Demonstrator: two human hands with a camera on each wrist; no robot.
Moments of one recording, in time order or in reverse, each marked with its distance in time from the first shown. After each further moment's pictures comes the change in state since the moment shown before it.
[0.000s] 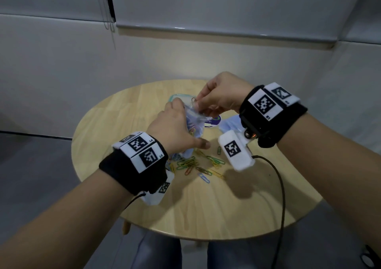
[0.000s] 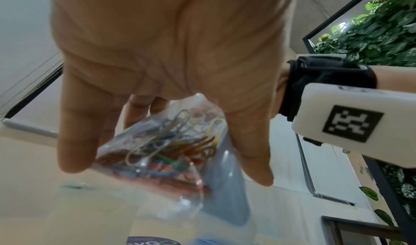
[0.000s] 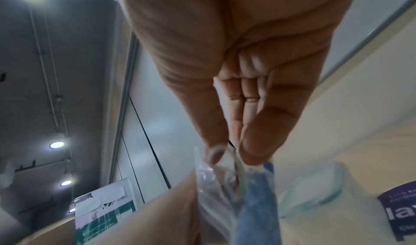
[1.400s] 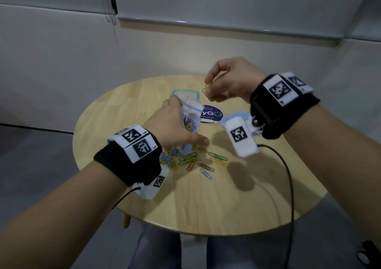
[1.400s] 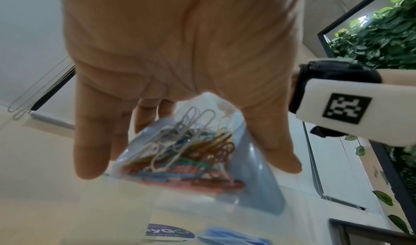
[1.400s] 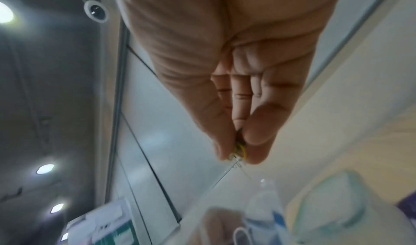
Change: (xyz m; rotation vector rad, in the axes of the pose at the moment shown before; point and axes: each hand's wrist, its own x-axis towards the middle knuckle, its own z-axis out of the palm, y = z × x) left_hand -0.001 -0.010 -0.006 -0.091 -0.058 -0.067; right_hand 0.007 -0.001 -0.013 0.095 0.065 -0.075
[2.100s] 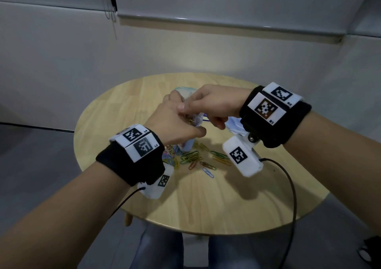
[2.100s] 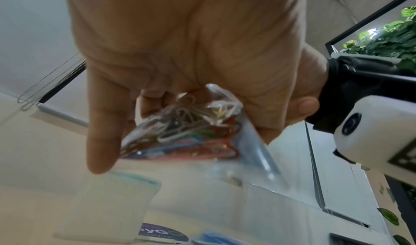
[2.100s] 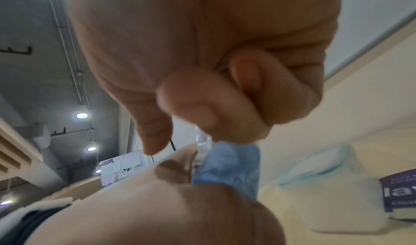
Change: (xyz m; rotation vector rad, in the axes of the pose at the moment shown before) left_hand 0.005 0.000 0.004 -0.164 0.053 0.036; right_hand -0.019 -0.005 0.039 -0.441 -0.431 0.036
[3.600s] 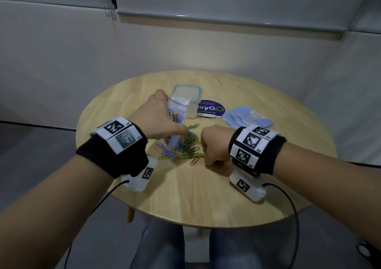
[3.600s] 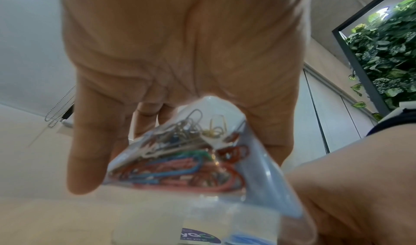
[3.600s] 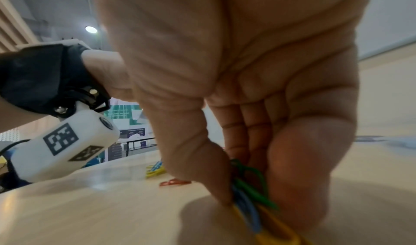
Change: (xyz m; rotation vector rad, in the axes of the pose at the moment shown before) left_hand -0.005 -0.024 -0.024 0.177 -0.022 -0.101; right_hand 0.011 0.046 0.069 -0.599 -0.101 0.237
